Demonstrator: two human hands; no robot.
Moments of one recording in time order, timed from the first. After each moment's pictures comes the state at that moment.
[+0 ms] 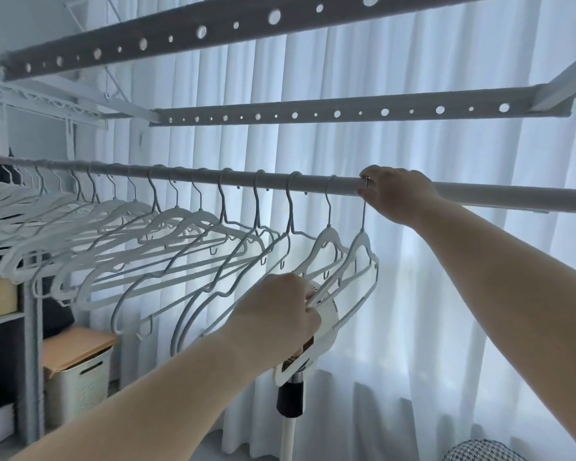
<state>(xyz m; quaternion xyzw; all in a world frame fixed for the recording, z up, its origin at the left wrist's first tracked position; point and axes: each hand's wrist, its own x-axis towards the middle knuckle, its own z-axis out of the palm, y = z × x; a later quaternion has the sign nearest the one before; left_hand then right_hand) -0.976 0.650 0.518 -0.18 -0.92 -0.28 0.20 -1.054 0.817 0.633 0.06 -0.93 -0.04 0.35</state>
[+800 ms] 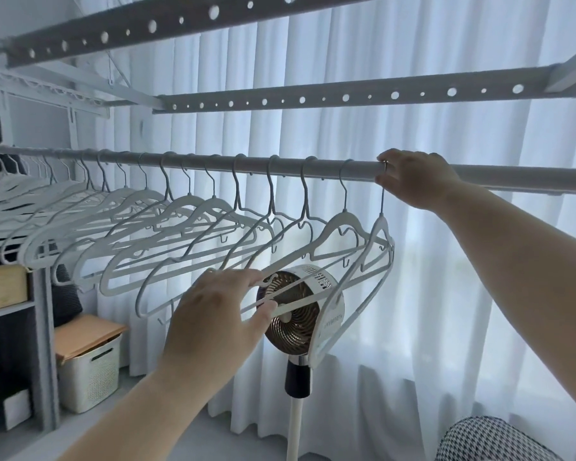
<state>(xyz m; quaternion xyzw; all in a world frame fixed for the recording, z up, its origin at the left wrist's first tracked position) -0.969 0.582 0.471 -0.12 -0.87 -0.24 0.42 -1.053 0.812 0.630 0.06 -0.93 -0.03 0.36</state>
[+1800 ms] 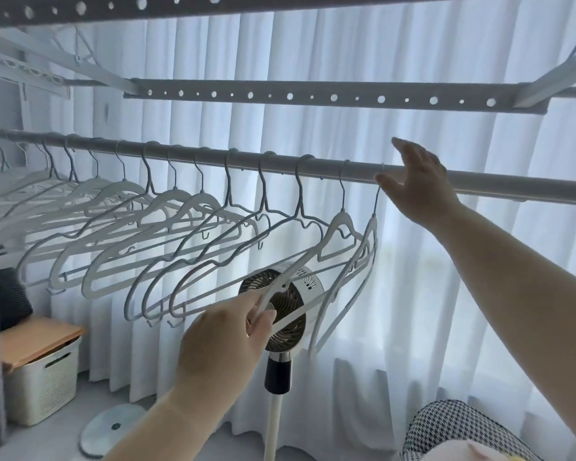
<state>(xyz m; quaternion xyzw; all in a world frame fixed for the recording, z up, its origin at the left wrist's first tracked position) -0.981 0.578 0.450 -0.14 -0.83 -0.37 0.40 -1.035 0.802 0.611 0.06 -0.89 0.11 0.45</state>
